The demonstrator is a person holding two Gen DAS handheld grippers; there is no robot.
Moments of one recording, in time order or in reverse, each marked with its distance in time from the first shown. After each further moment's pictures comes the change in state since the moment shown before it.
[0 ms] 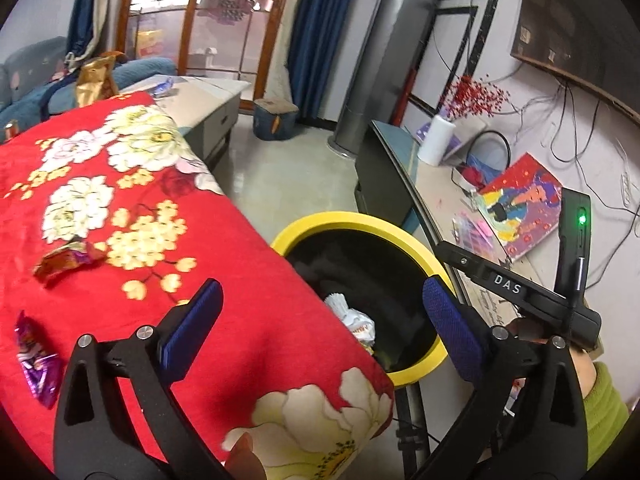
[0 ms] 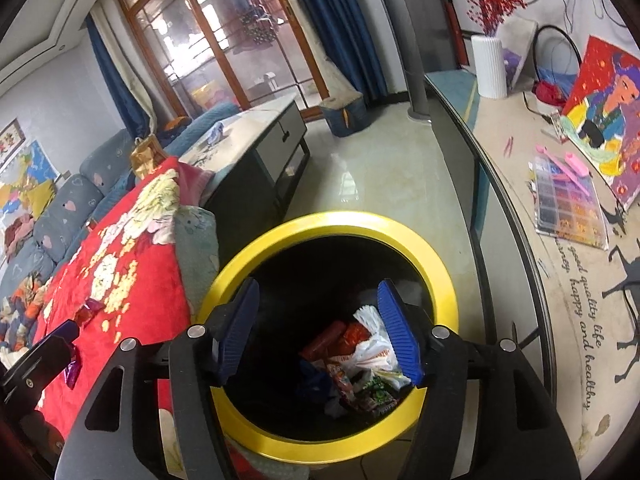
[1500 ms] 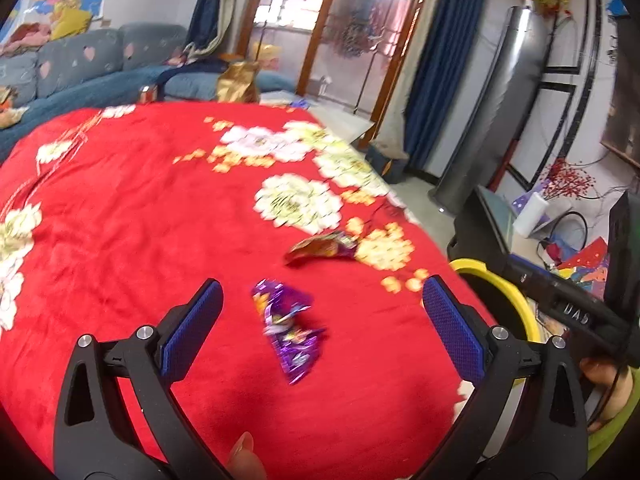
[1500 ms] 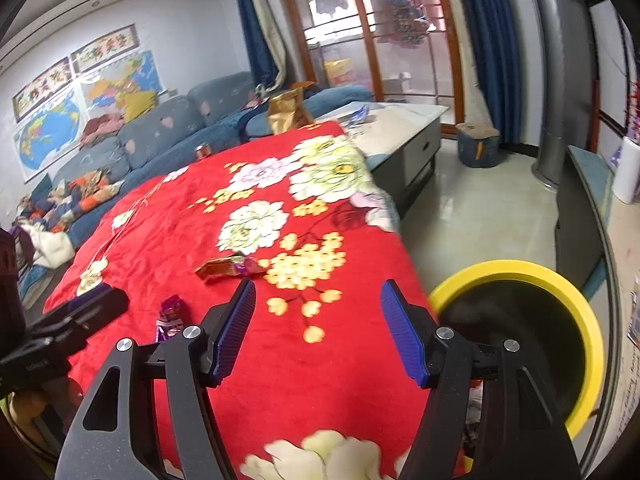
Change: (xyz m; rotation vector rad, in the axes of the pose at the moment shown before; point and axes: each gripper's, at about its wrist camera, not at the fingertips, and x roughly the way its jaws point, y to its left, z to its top) left arm -0.110 0.155 -0.035 -0.255 -0.126 0.283; right arm 0.009 0.212 -0.021 -0.398 0.044 0.284
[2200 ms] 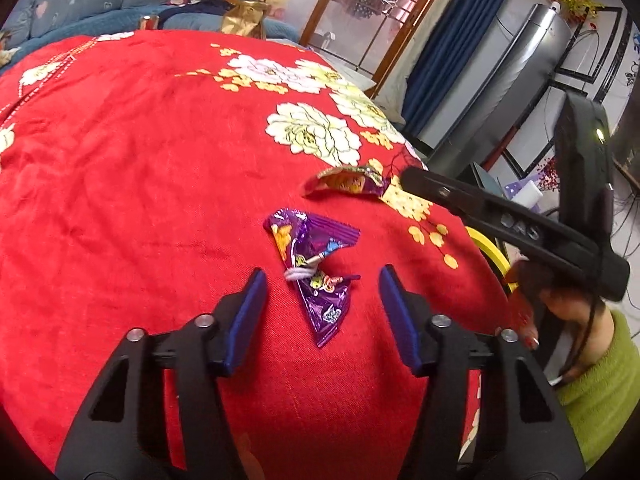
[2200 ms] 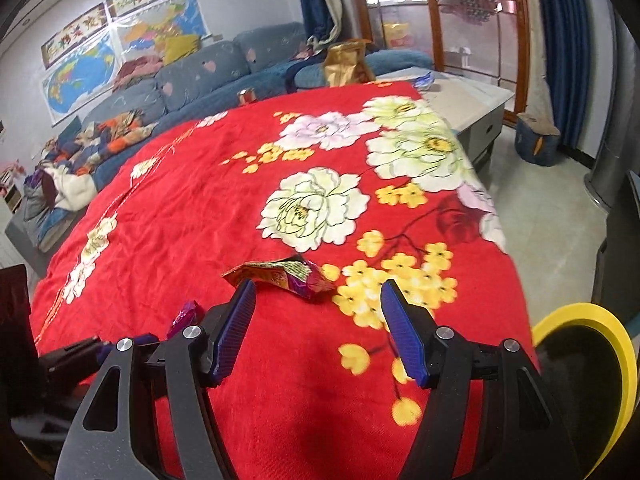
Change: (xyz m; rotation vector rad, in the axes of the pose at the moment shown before) left arm 0.034 0.030 -0.027 -0.101 0.163 -0.083; right arm 0.101 0.053 0.024 -0.145 0.174 0.129
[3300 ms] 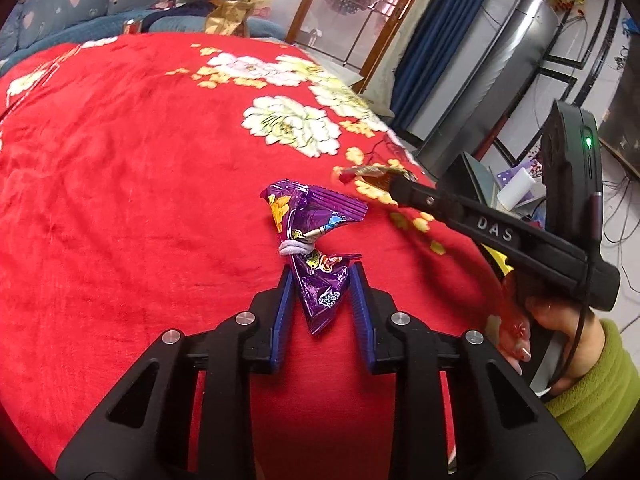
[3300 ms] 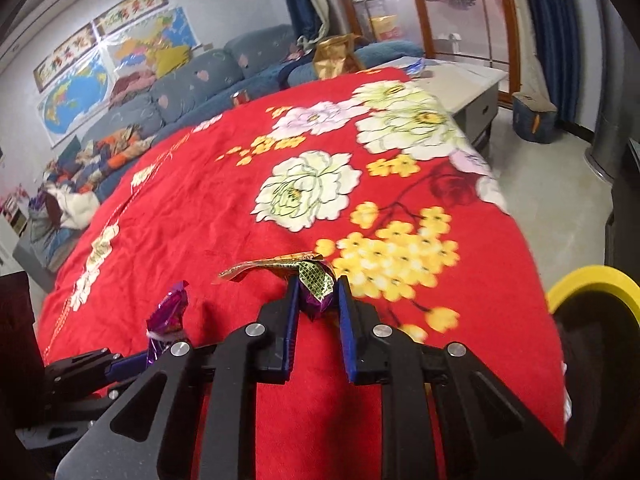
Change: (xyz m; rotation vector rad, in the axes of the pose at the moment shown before) left arm -0.002 -0.018 -0.006 0.048 -0.002 -0.024; right arm -0.006 -0.015 -0.024 0.096 -0.022 0.019
